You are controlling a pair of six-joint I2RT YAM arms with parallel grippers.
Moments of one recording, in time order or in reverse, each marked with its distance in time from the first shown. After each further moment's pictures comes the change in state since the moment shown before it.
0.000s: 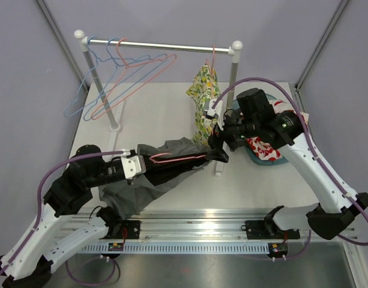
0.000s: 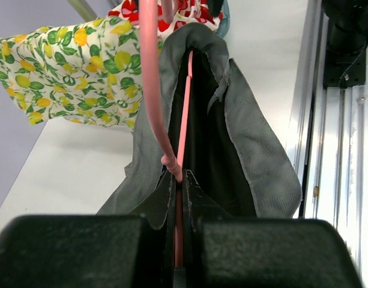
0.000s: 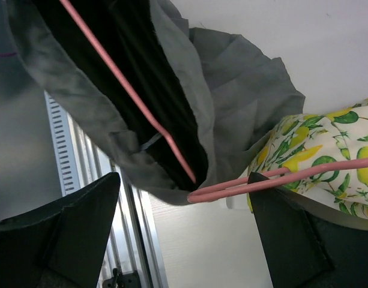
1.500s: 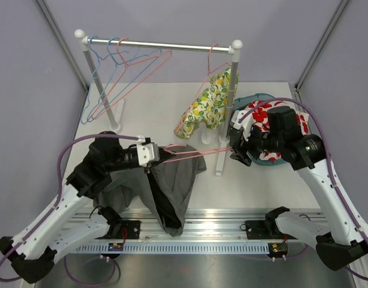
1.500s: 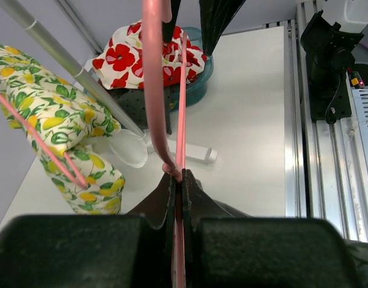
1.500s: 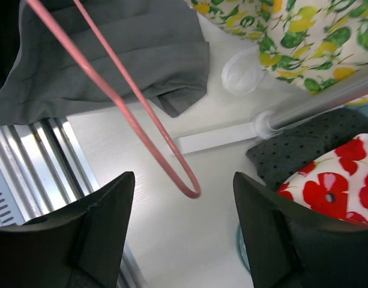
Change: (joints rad) left arm 0.000 0.142 -0.045 0.278 0.145 -0.038; right arm -0.209 -0.245 -0.312 0.060 0.126 -0.126
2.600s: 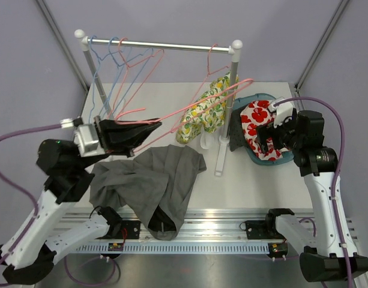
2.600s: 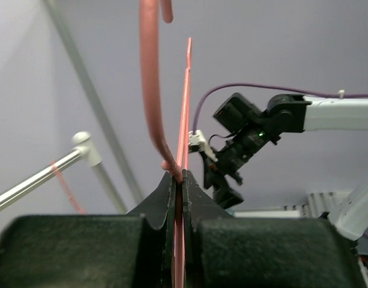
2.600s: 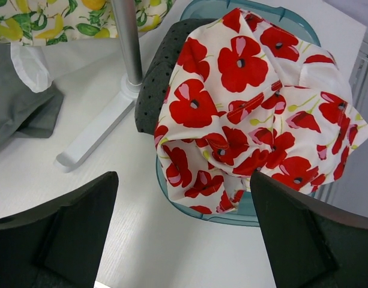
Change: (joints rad) left arm 0.000 0.100 0.211 0.657 -0.018 -0.472; right arm -0.377 -0.142 -0.146 0.201 0.246 0.168
